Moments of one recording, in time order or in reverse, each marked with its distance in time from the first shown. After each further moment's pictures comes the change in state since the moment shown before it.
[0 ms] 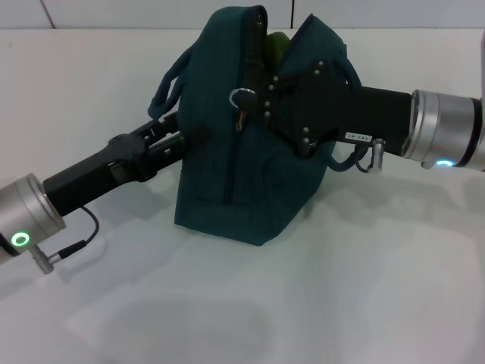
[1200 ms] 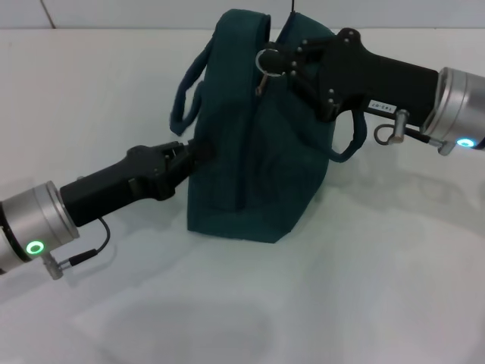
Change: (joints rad) left arm -0.008 0.001 0.073 0.008 0.016 -0.011 0.057; right arm -0.016 -0.009 0.081 0.006 0.030 -0.006 0.080
